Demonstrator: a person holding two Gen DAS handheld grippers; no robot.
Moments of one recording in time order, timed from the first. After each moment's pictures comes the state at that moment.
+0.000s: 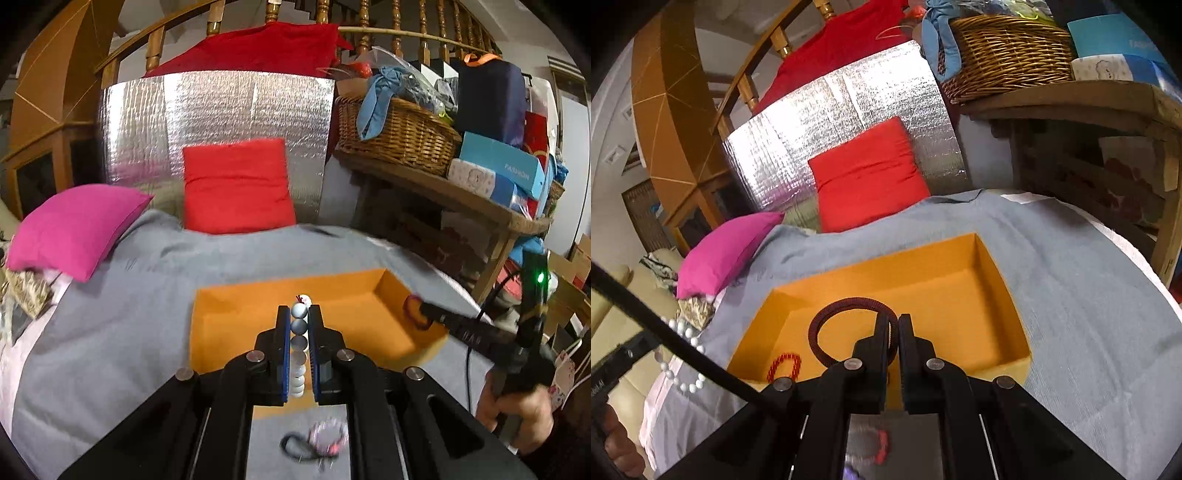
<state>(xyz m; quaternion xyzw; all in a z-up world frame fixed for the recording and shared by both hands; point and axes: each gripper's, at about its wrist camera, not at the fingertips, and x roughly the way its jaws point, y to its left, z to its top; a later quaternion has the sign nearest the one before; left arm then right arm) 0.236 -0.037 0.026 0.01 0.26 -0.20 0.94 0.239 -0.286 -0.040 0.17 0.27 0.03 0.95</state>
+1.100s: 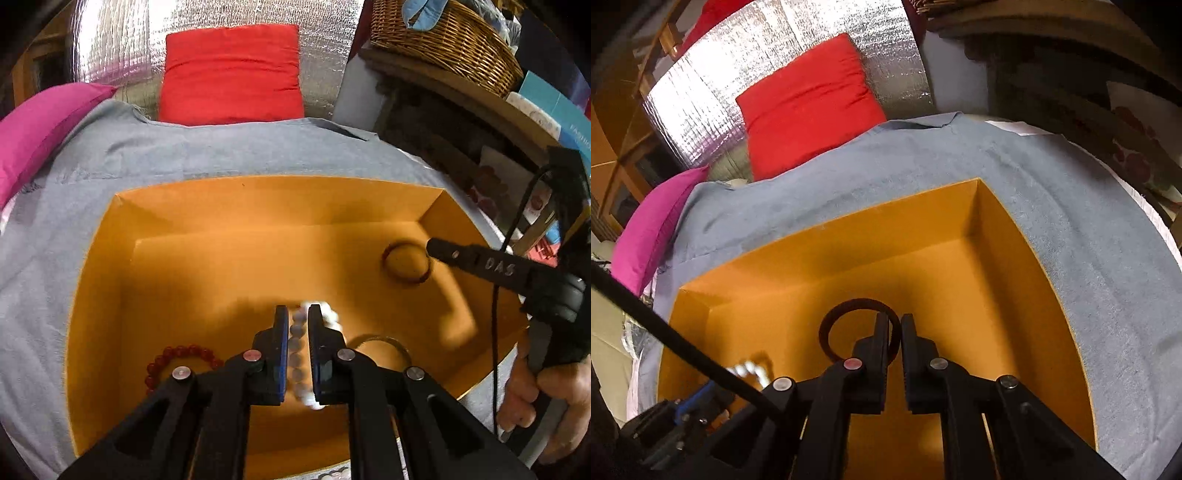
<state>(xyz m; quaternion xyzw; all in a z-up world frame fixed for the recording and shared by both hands) 0.348 -0.097 -0.096 0.01 0.44 -0.18 0.88 0.374 -0.299 -0.102 0.18 0.43 -0.04 0.89</state>
